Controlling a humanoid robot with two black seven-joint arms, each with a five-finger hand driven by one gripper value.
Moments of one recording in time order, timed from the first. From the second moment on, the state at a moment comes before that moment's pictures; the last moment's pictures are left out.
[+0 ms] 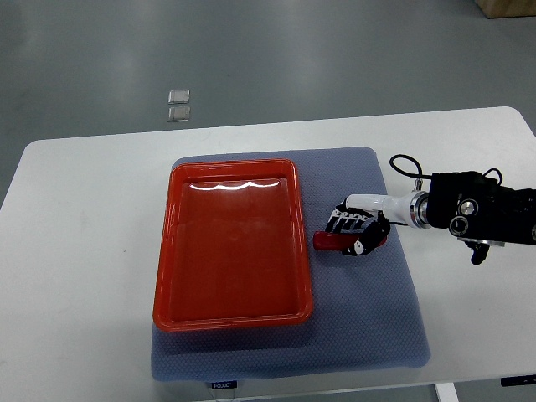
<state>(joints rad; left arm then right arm) -0.07 0.00 0.07 -0.28 0.13 0.11 -0.01 1.16 -0.55 -0.26 1.32 -0.76 0.00 -0.06</state>
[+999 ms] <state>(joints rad) -0.07 0.00 0.07 -0.28 0.13 0.11 -0.01 1.44 -0.56 -0.25 1.30 -0.72 0.06 -0.06</state>
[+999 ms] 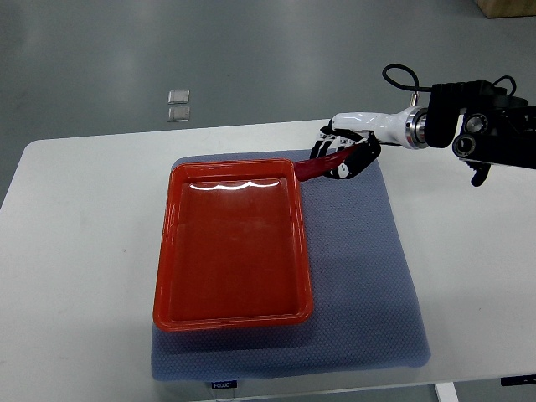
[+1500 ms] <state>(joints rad) -0.07 0.00 0.07 -0.28 0.13 0.11 -0.01 1.33 -0.16 -0.25 1.10 -0.71 -0.05 -0.03</state>
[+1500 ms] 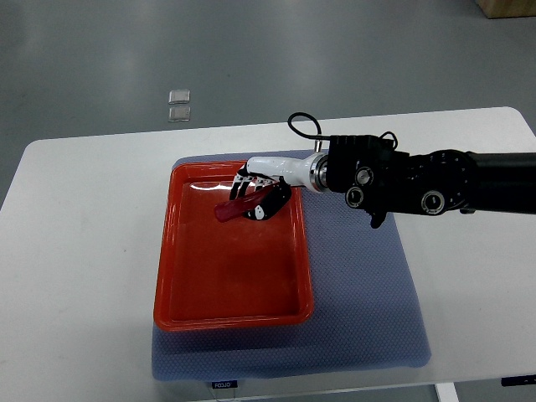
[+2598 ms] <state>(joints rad) -0.07 0.00 0.07 -0.28 0.13 0.11 -0.01 1.25 -0.08 -0.23 1.02 -0.72 -0.12 0.02</state>
